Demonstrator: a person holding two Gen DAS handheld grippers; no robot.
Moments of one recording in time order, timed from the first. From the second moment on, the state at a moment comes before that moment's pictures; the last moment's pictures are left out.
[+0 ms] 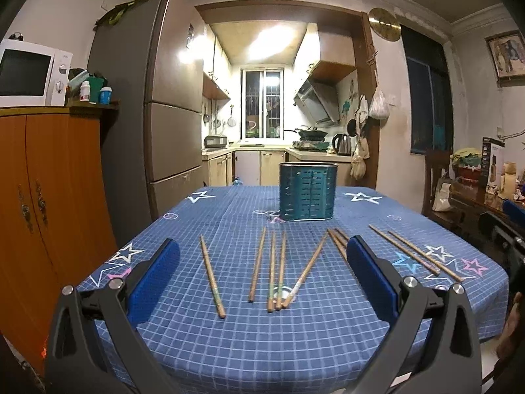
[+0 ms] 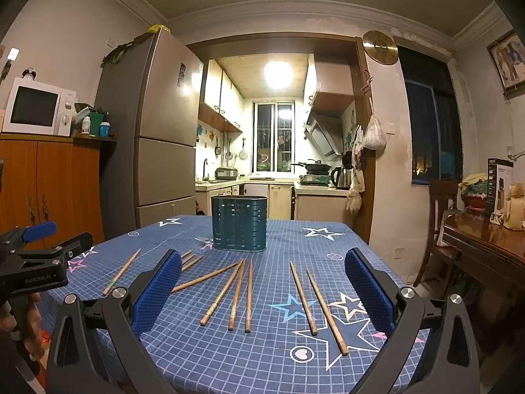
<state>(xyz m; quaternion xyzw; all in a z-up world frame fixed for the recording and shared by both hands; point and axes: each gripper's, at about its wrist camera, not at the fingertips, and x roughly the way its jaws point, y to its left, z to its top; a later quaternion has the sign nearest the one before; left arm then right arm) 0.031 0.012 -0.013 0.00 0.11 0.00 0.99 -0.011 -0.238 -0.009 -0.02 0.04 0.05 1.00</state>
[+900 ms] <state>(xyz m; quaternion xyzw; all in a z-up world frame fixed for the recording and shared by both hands) 0.070 0.053 -0.023 0.01 0.16 0.04 0.99 0.014 -0.250 -0.015 -0.02 0.05 0.06 1.00</state>
